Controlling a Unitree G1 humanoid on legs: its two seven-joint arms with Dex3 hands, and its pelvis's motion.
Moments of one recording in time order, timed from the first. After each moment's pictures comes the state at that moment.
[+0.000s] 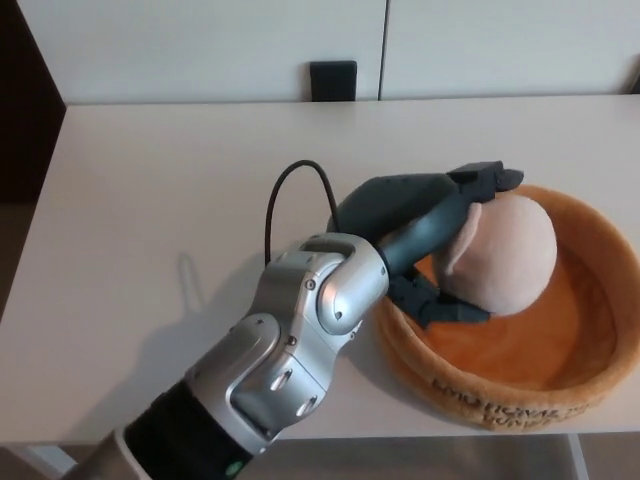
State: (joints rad) left_arm -0.56 0.16 -0.70 -0.03 0.59 0.41 -0.32; right_arm 0.04 -0.47 0.10 1.29 -0.23 -0.18 0.08
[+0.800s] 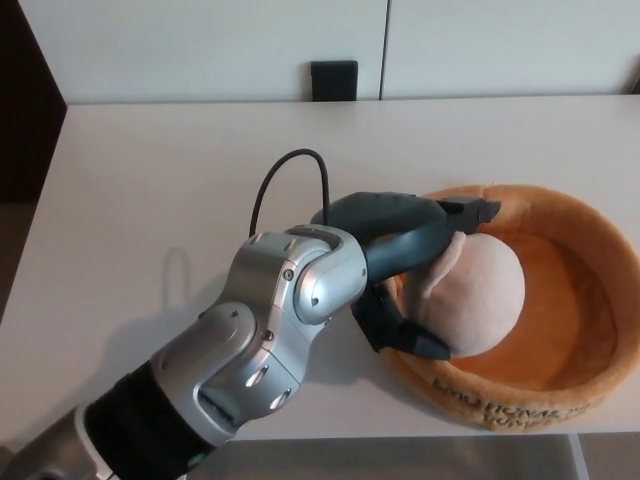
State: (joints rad) left_arm -0.61 0.28 -0.74 -0.12 0.62 0.48 -0.57; right_arm 0.02 -0.47 0.10 1.29 -0.23 -0.17 0.09
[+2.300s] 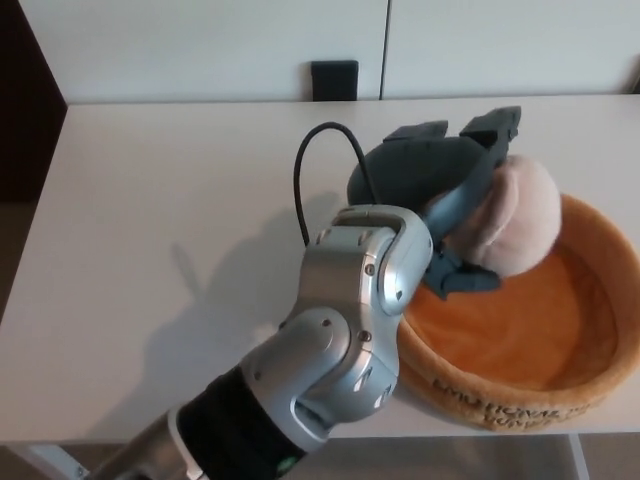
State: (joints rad) left_arm -0.68 0.04 -0.73 -0.03 0.88 0.68 -0.40; right_arm 0.00 -0.46 0.12 1.28 -0.24 -0.18 0.10
